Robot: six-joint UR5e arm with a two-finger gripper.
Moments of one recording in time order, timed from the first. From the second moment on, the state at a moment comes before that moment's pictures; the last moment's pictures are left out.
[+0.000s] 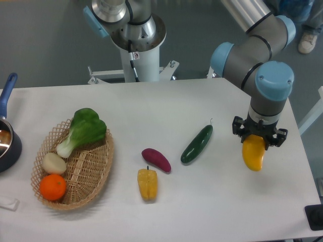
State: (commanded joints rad) arm 2.73 -2.04 -1.48 -1.06 1.63 1.13
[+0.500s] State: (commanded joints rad) arm 2.73 -2.04 -1.47 -1.06 1.63 1.13
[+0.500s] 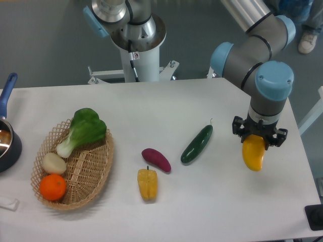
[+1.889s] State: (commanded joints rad) arm 2.31 -1.86 -1.68 -1.07 1.60 0.84
